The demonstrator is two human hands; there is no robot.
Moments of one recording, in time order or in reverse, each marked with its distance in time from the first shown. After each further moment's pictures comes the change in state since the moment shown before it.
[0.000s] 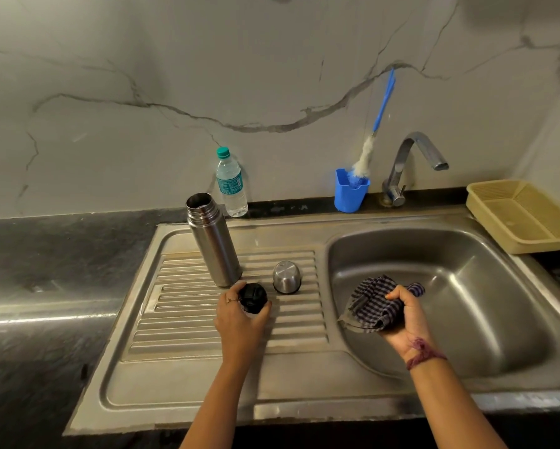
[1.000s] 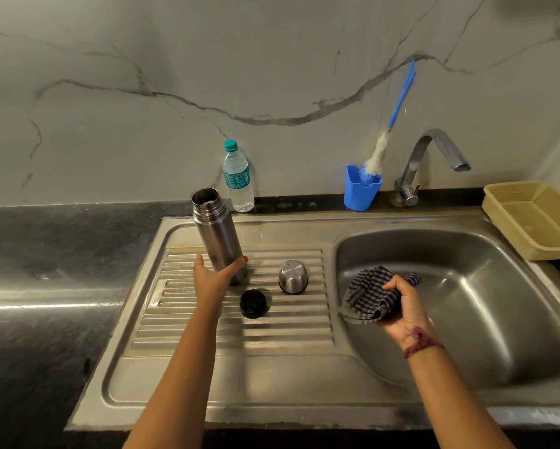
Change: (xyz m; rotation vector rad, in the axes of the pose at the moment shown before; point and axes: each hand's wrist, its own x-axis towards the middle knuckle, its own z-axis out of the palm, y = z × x) left_hand 0.098 -0.005 -0.028 -0.369 -0.049 -0.425; right_hand 0.024 -0.002 0.020 -0.049 -0.130 0.057
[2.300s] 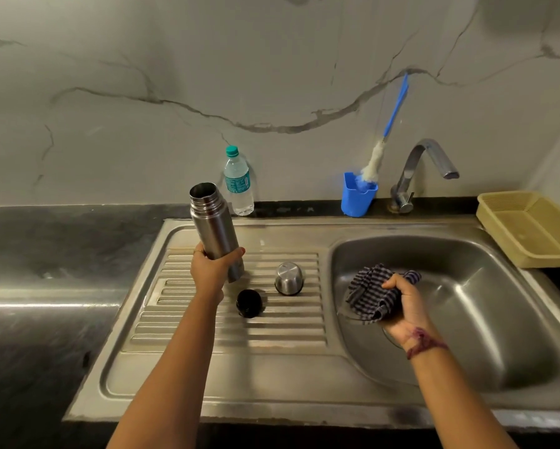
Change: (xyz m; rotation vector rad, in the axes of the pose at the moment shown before) left_hand -0.011 0.029 0.006 -0.095 0.041 0.083; right_hand -0.009 -0.016 -0.002 -0.069 -0.125 -0.016
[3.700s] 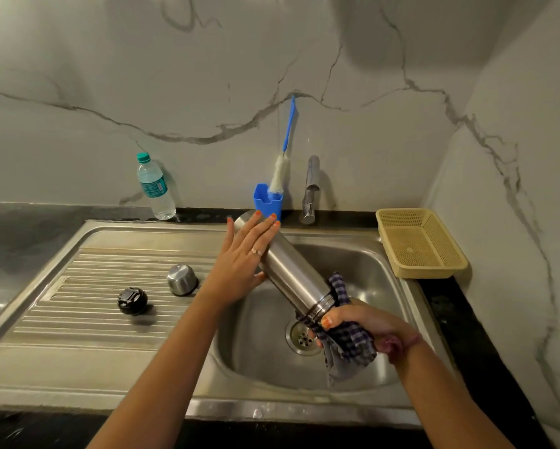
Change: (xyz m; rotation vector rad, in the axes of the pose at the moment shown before) left_hand -0.154 0.034 0.207 0.904 -0.301 1.341; right_hand -0.065 -0.167 -0.112 -0.796 -0.643 0.316
